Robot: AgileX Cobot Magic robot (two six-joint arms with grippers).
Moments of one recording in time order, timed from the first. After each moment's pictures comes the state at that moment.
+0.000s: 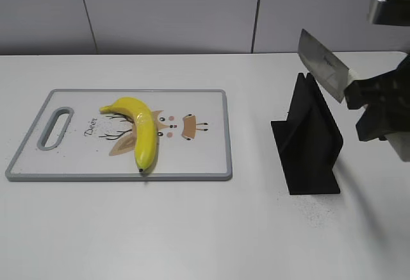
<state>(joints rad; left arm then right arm) -0.01 -0.01 -0.50 -0.10 1.09 0.18 0.42 1.29 -0.92 0.06 0.88 0.37</state>
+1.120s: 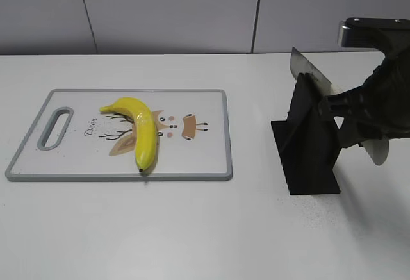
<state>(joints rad) -0.01 -0.01 -0.50 -0.10 1.08 0.15 0.42 1.43 -0.92 0.00 0.79 0.41</state>
